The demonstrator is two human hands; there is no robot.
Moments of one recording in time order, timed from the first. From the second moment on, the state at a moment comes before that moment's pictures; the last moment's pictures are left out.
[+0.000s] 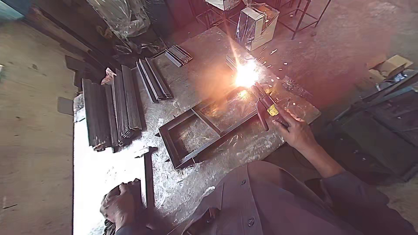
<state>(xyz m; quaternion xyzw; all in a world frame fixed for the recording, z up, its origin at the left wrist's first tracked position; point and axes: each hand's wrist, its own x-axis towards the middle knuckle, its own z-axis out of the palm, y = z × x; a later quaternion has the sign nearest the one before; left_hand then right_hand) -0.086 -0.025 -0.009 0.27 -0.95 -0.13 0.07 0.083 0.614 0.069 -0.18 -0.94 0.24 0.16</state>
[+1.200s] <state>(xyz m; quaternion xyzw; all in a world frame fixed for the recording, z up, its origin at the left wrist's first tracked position) -0.085 -0.024 -0.009 0.29 -0.94 -0.14 0.09 0.055 0.628 0.153 -0.20 -0.93 0.28 0.14</state>
